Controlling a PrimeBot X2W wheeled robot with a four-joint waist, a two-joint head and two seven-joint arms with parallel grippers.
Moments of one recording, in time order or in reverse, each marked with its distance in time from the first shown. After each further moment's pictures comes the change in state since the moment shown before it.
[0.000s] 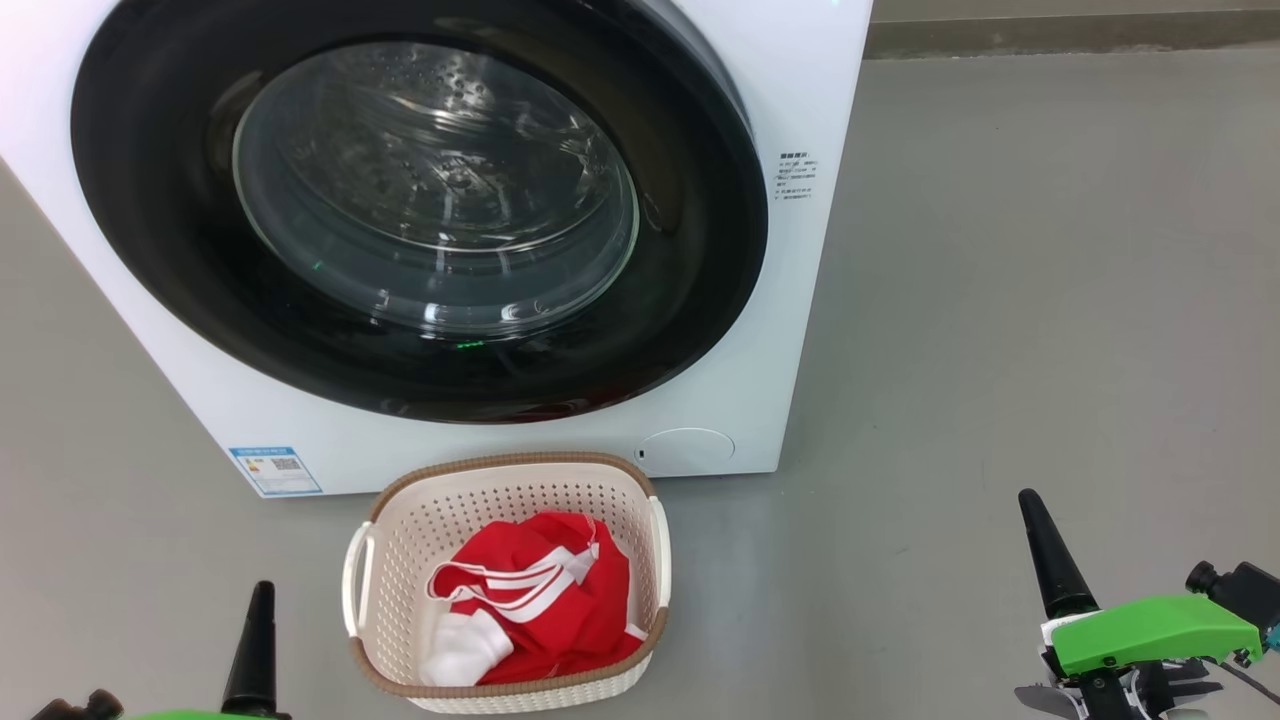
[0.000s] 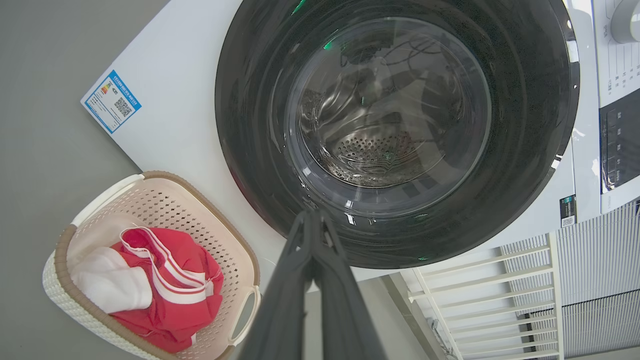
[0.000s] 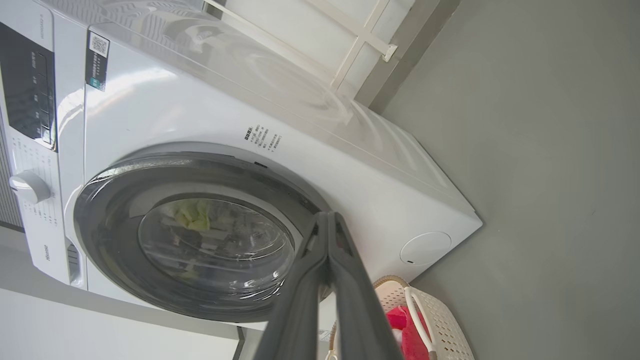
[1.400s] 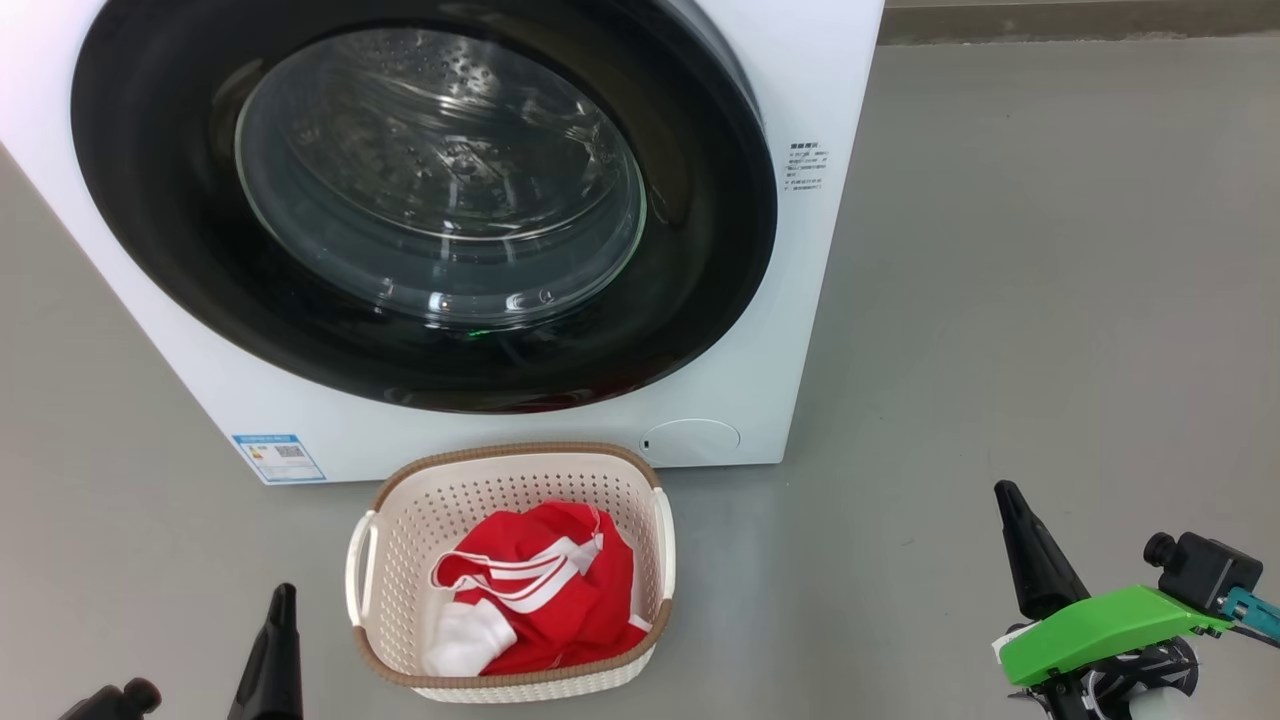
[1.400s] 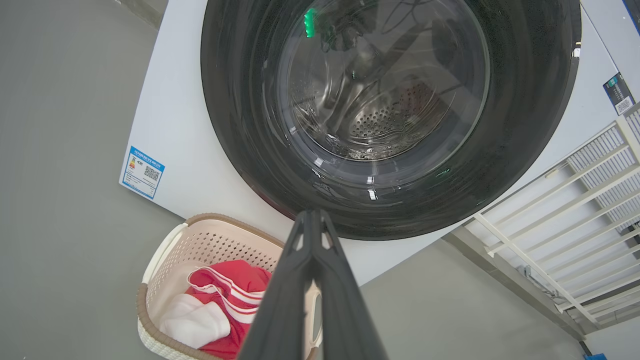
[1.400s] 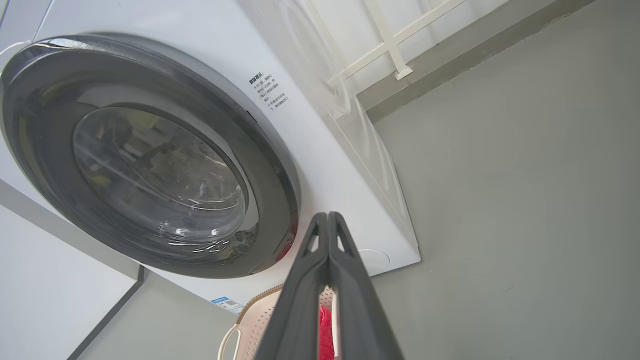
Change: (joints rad) left arm 0.042 0.025 -0.068 -0.049 0.389 0.008 -0.106; right arm -0.022 -0.039 0.075 0.029 -0.430 0.001 -0.123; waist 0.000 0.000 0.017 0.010
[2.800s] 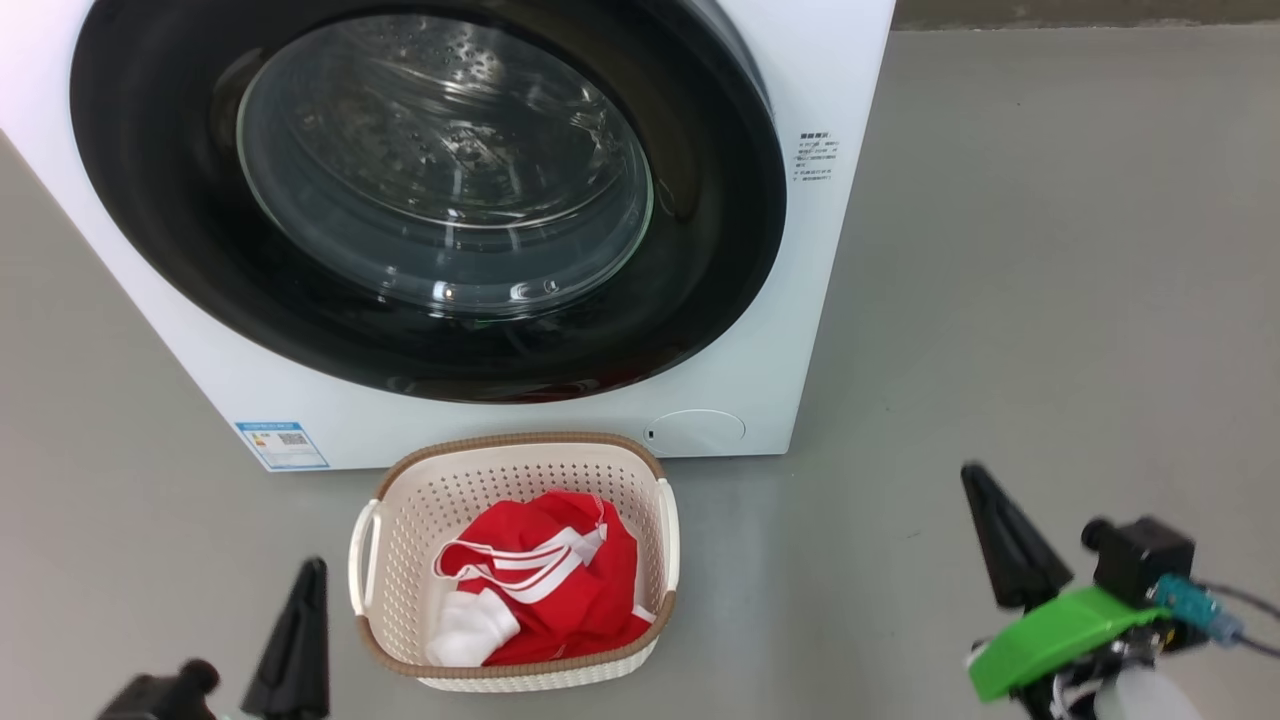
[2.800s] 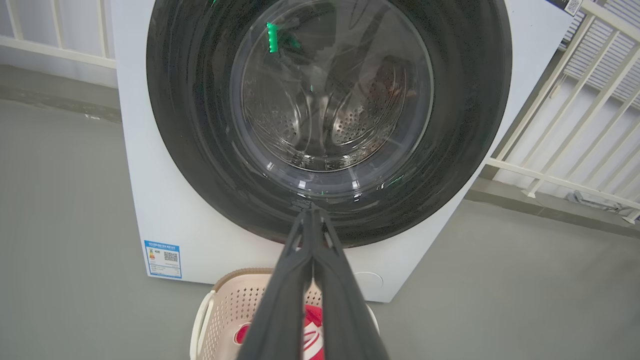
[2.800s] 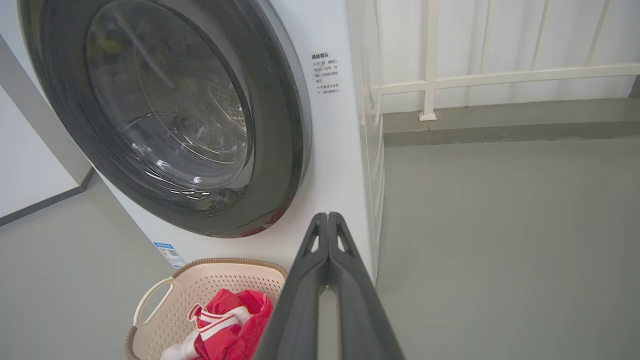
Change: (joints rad) left arm 0.002 0.022 -0.048 -0.062 0.354 0.001 -0.095; right arm -0.035 -0.041 0.067 0.002 -0.393 0.000 -0.115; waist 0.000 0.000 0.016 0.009
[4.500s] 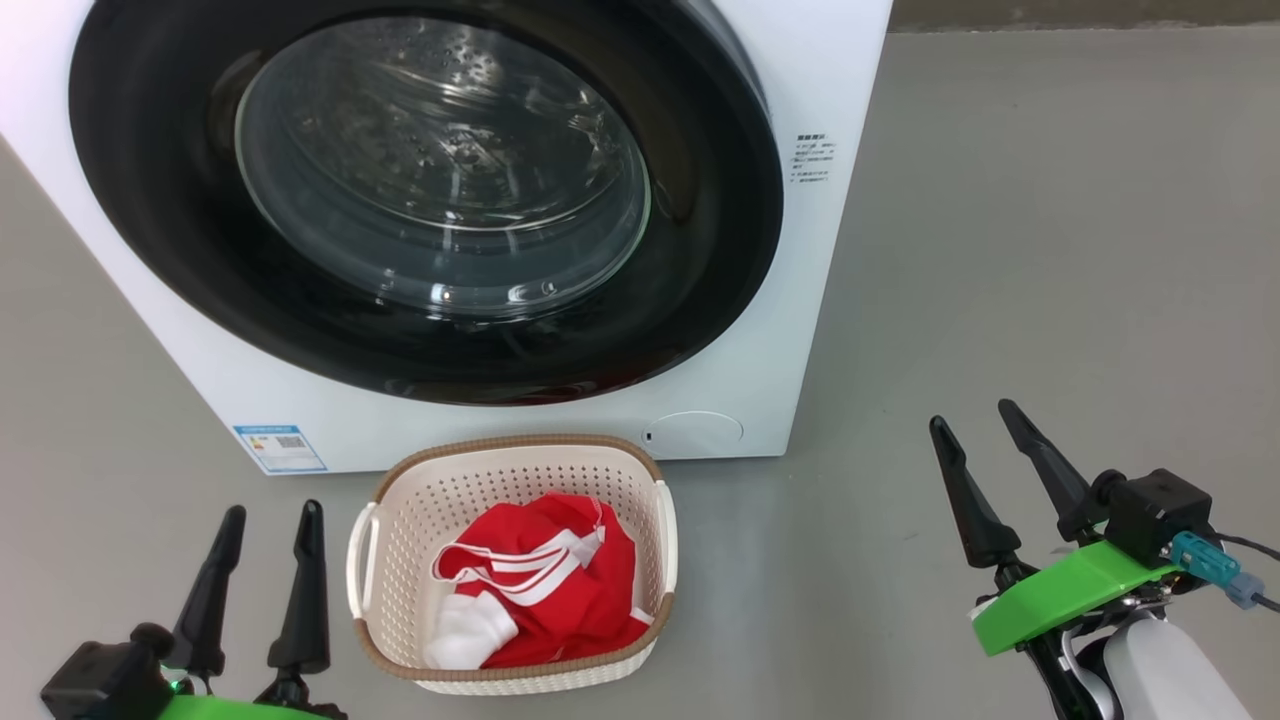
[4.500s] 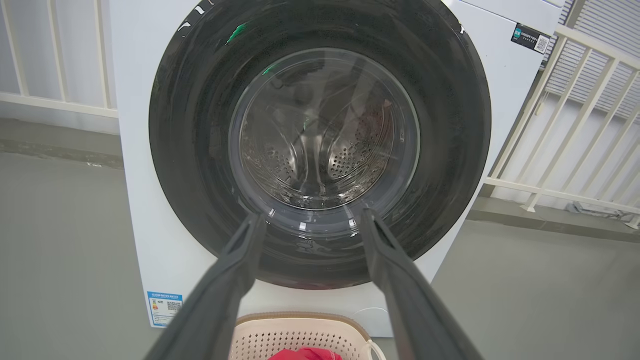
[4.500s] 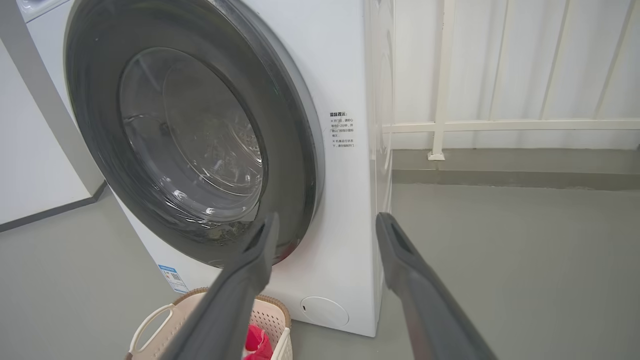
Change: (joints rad) left arm -0.035 0.021 0.039 -0.063 0.038 -0.017 -0.018; right arm -0.053 -0.044 0.042 -0.058 0.020 0.000 -0.001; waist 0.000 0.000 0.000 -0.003
